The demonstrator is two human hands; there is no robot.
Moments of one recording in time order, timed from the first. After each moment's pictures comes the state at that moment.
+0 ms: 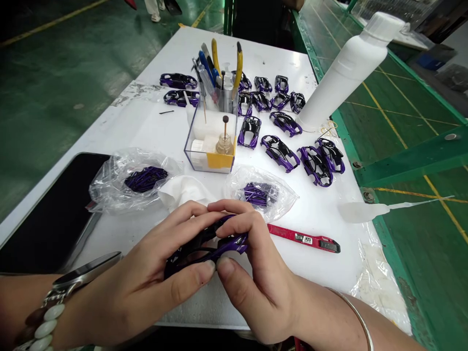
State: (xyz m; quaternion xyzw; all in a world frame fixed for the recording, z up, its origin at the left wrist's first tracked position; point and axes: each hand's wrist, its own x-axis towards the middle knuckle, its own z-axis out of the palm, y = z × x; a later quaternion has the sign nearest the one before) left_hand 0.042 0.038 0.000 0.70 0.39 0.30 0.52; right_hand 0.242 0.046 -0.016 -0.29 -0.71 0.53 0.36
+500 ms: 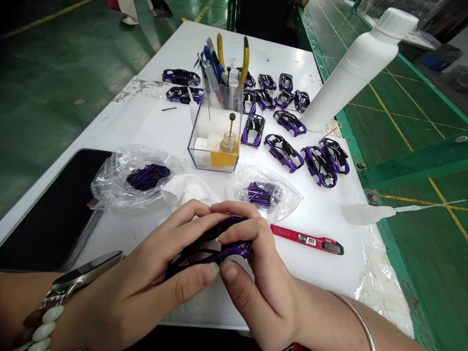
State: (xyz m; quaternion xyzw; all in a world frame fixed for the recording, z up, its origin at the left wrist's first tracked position) left_hand 0.041 0.036 0.003 0.68 0.40 0.30 0.53; right_hand 0.241 0.044 -0.016 -0.30 -0.72 0.51 0.35
